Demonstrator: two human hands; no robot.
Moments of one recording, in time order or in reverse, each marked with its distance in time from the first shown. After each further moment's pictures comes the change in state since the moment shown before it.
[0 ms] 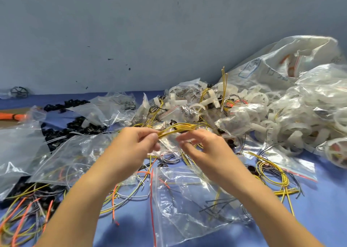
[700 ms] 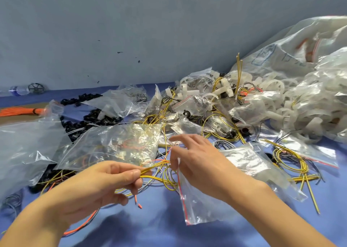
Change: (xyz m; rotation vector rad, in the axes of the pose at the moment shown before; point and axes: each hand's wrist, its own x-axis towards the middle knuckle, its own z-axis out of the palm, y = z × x) left_hand -0.060 -0.079 -0.068 -0.490 -0.513 -0.435; right_hand -0.017 -0.016 0.046 -0.476 -0.264 -0.368
